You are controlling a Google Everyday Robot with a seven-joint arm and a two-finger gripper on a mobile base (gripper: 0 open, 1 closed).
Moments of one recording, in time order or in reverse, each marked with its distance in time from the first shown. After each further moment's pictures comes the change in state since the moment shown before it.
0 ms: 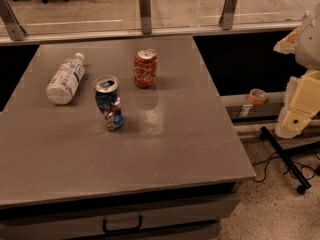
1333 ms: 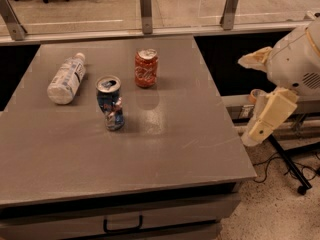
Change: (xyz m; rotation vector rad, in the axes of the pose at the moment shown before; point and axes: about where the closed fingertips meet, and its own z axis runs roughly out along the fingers) arm -0.046 0.012 0.041 -0.071 -0.318 -0.059
